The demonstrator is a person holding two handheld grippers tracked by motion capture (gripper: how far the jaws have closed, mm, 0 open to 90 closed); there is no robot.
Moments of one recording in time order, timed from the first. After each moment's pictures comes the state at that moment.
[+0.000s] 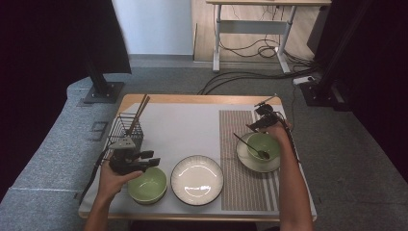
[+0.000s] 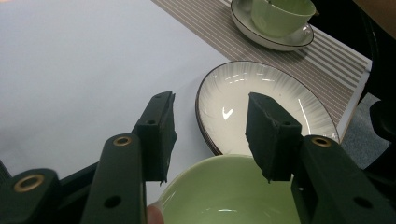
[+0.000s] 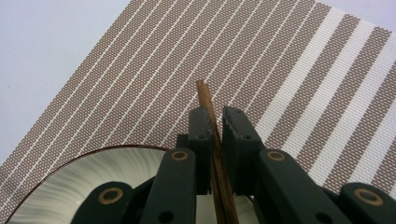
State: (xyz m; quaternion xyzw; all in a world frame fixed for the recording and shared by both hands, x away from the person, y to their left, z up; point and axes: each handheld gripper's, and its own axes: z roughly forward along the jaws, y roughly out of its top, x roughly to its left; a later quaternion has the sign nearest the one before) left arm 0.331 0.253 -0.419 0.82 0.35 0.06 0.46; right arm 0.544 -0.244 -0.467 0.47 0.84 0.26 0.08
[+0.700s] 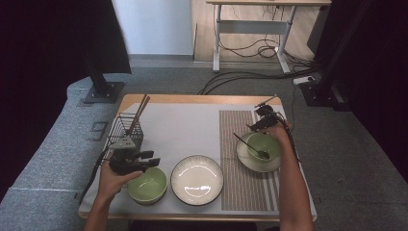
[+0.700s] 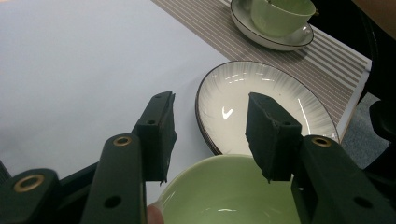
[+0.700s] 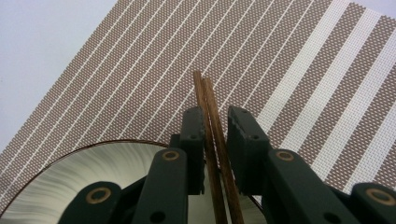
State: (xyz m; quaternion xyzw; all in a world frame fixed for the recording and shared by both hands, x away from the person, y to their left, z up) left arm 0.331 0.253 -0.419 0.82 0.35 0.06 0.46; right arm 0.545 -0.246 -0.471 0.47 0.84 0.25 0.07
